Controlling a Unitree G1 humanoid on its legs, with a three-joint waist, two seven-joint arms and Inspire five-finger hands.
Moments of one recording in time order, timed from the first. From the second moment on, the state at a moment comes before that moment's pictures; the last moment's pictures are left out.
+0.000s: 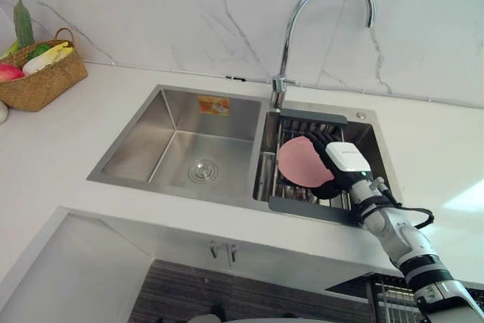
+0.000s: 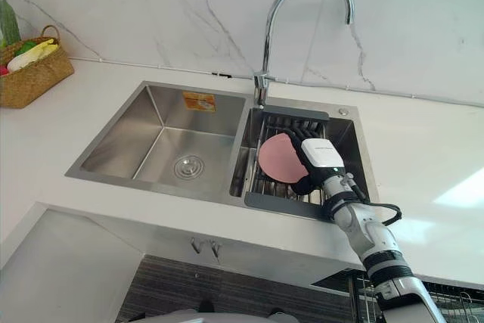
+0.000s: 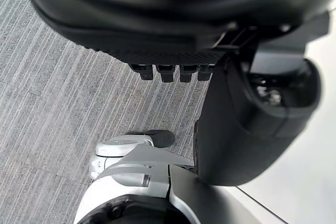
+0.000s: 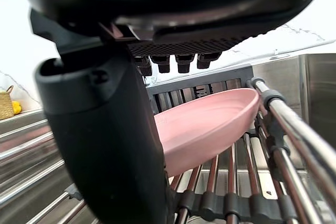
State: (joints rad) left arm 0.26 0.19 0.04 0.90 -0.19 0.18 0.00; right arm -0.23 -0.56 0.19 0.42 -0.79 -0.25 -0.18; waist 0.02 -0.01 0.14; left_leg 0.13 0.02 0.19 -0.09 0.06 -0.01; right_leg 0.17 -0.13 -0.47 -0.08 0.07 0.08
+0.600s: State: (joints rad) left arm 0.28 0.19 0.04 0.90 -0.19 0.17 0.00; right arm -0.25 -0.55 0.20 0.42 -0.86 -0.34 -0.44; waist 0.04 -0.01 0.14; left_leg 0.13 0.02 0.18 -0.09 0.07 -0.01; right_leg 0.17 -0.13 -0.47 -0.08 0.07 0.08
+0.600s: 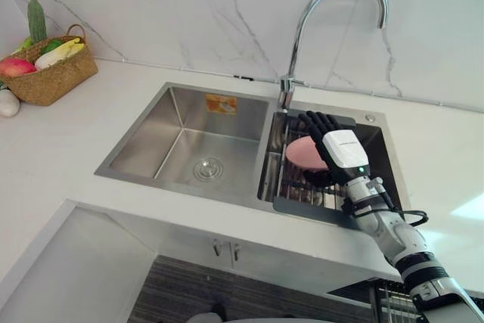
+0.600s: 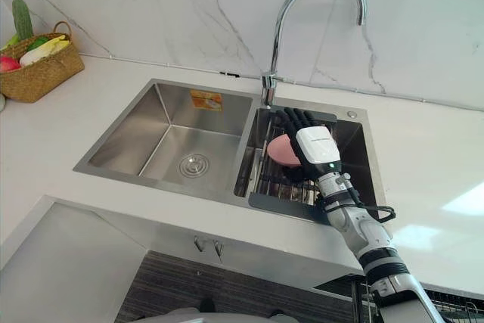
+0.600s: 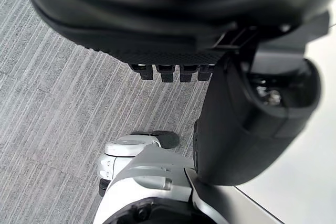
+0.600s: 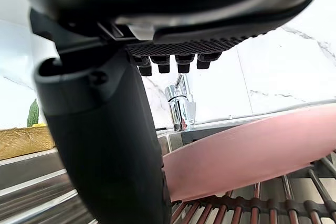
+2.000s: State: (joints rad) left arm 0.28 0.19 0.03 0.91 -0.19 0.17 -0.01; right arm -0.35 -0.57 0.20 0.61 -0.95 -0.28 -0.53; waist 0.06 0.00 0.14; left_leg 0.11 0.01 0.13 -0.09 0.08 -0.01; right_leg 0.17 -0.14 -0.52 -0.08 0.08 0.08
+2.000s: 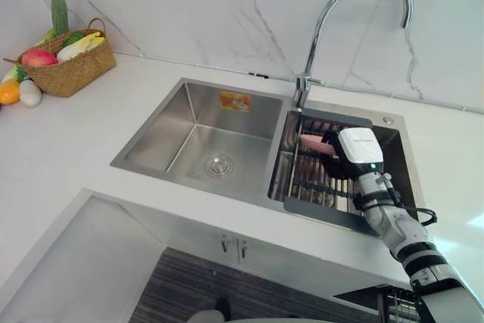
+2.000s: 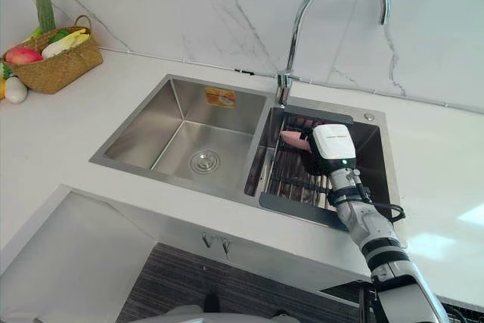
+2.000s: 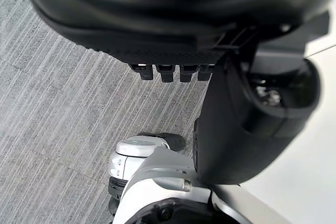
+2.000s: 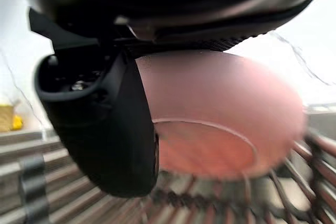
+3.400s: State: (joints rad) left arm 0.30 0.21 0.24 0.94 -0.39 0.19 0.09; right arm 0.18 -0.21 -0.62 0.09 -0.53 -0.22 -0.96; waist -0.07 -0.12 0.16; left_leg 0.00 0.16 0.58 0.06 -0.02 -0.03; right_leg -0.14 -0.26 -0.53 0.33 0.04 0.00
